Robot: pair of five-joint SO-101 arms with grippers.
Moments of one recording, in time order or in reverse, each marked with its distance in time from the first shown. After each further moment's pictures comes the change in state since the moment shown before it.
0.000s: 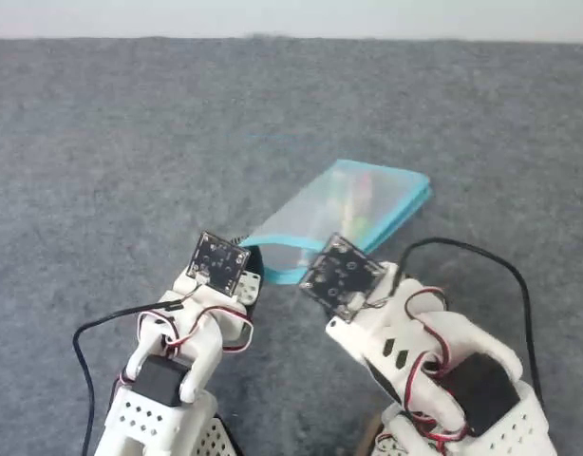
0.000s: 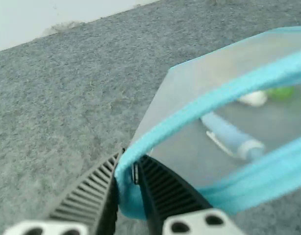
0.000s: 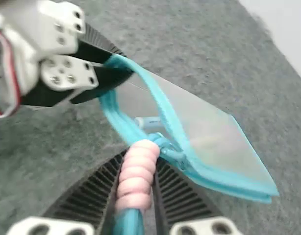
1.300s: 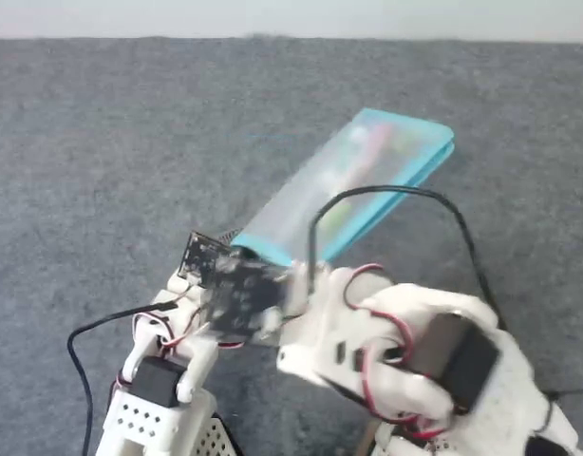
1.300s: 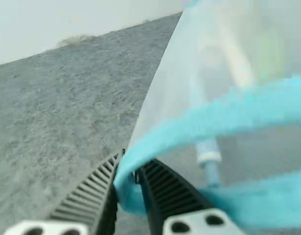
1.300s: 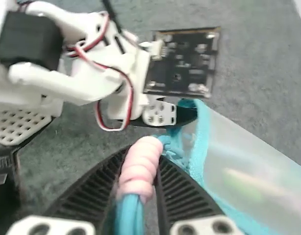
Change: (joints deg) left arm -2.2 -0.5 0.3 -1.6 0.0; right arm -20.9 27.2 -36.0 16.1 3.8
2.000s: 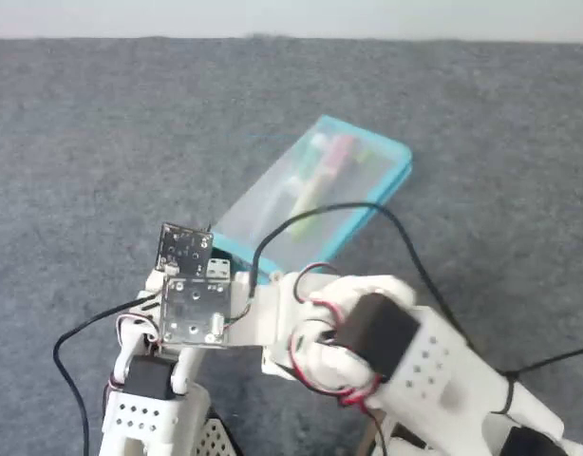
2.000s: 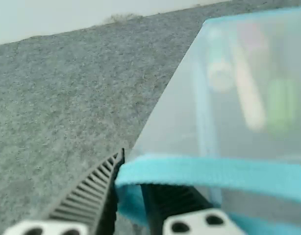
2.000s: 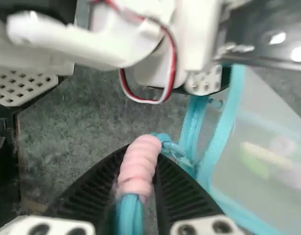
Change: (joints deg) left arm -9.5 0.5 0.2 0.0 1.1; right arm 0.4 6.0 11.3 -3.9 5.3
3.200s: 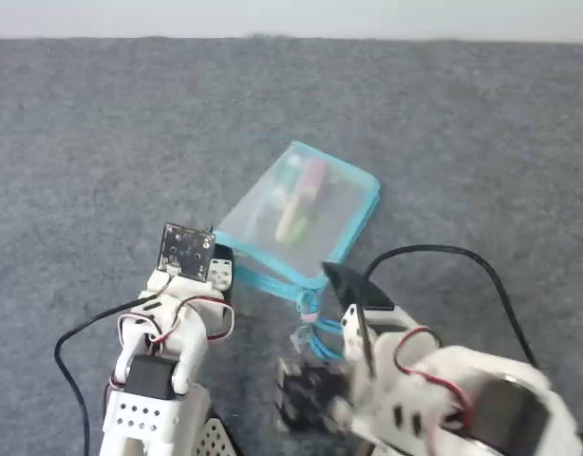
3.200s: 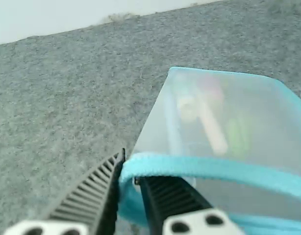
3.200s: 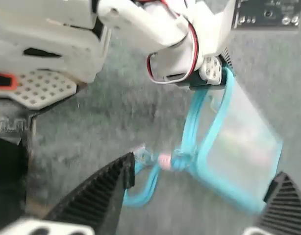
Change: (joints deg) left arm 0.3 0.0 0.0 0.3 0.0; right arm 0.9 -29.2 11.8 7.6 -0.2
